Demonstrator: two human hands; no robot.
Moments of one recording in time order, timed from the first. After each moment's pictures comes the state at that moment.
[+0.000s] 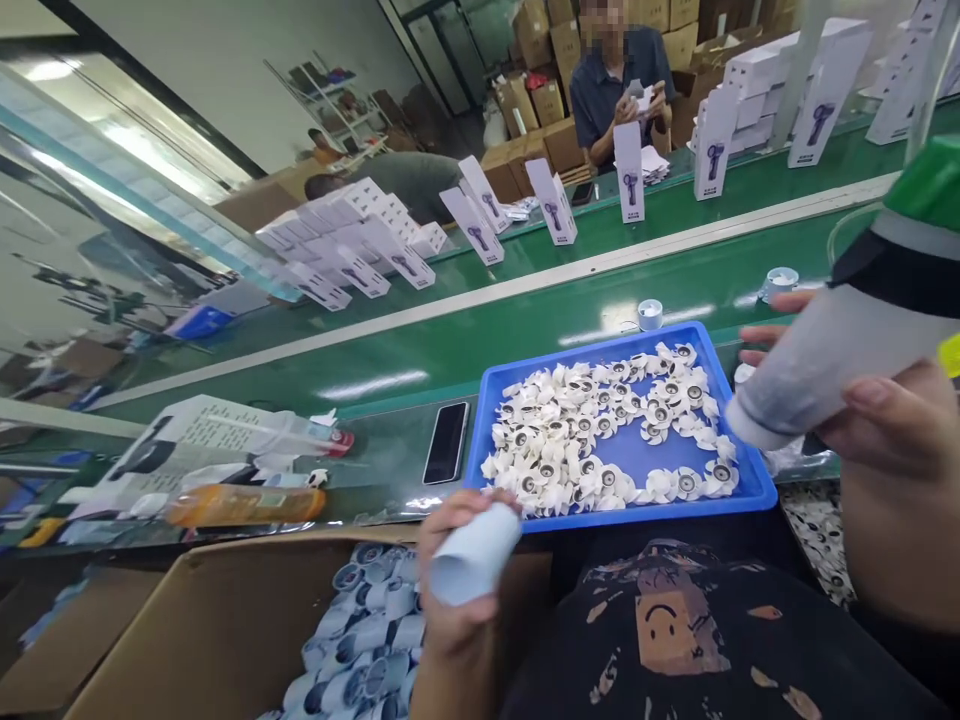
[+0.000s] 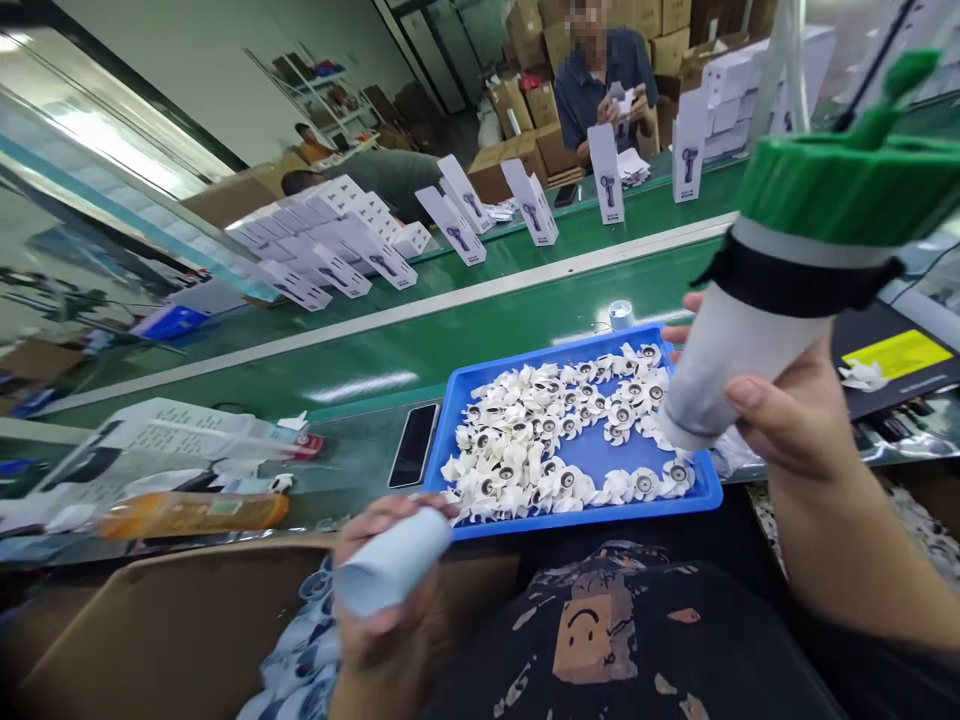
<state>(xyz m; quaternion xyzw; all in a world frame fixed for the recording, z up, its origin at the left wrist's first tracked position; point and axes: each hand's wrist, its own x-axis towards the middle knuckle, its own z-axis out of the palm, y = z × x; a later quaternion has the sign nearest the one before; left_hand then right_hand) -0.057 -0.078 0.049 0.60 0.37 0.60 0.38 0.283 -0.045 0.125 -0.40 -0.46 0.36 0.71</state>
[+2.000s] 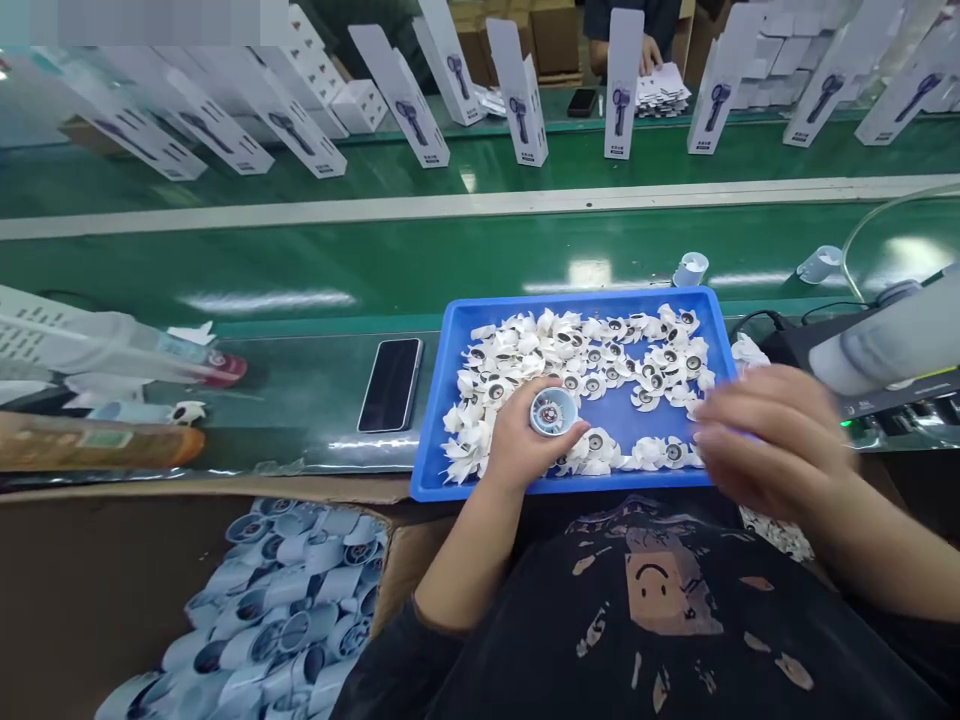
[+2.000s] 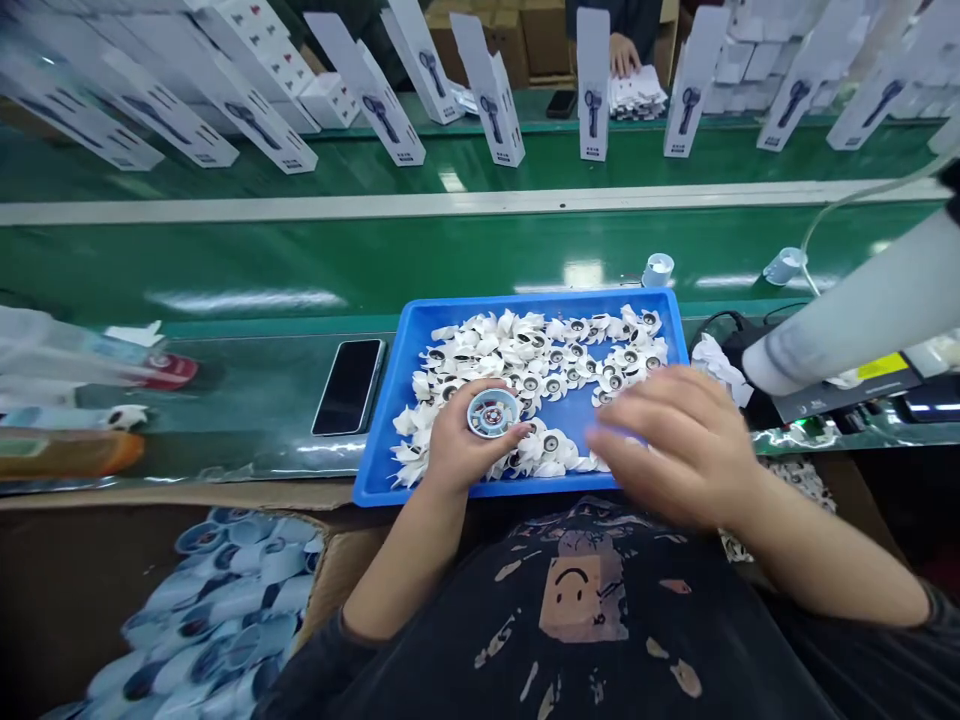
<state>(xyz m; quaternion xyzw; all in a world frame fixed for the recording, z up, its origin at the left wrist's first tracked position) -0.001 -0.011 0.014 0.68 0.50 0.42 0.33 0.270 -0.054 0.093 -0.49 -0.84 0.02 0.25</state>
